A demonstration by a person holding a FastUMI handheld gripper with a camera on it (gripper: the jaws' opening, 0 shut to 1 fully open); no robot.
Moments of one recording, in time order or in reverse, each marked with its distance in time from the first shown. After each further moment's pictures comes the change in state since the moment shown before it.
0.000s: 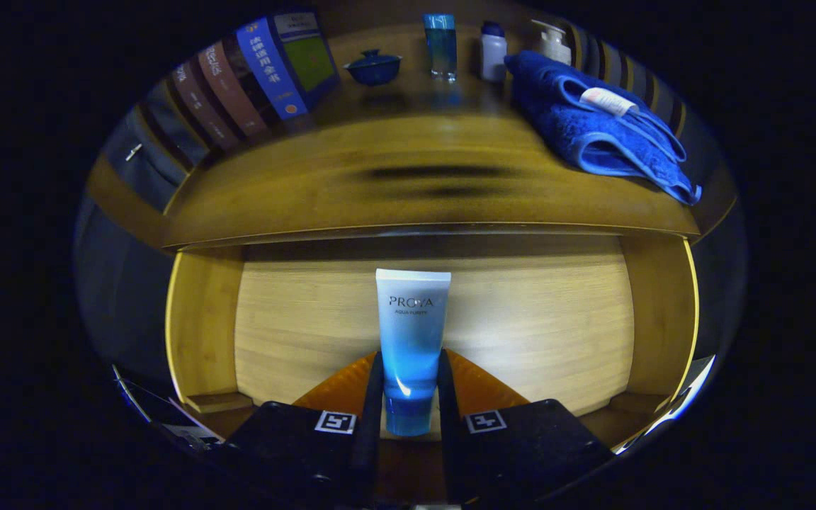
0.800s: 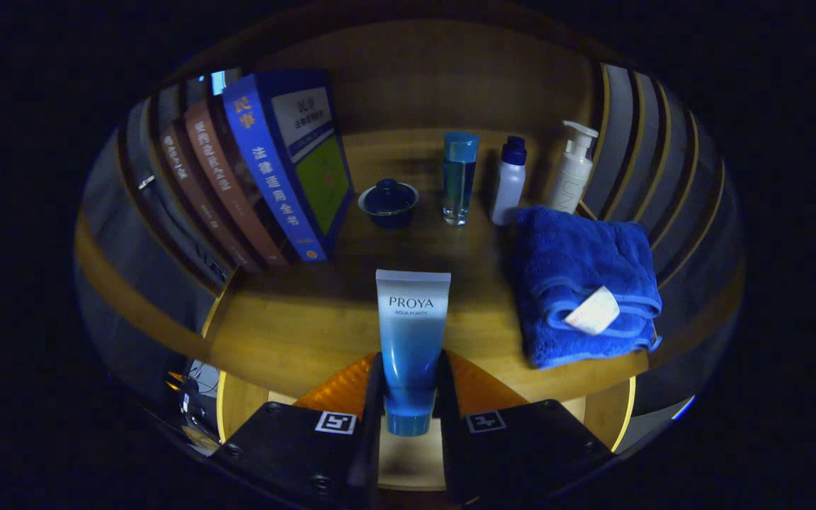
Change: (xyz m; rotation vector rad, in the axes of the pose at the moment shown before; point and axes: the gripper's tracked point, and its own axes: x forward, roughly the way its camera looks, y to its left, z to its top) arm -0.022 0.006 0.181 -0.040 -0.265 -0.029
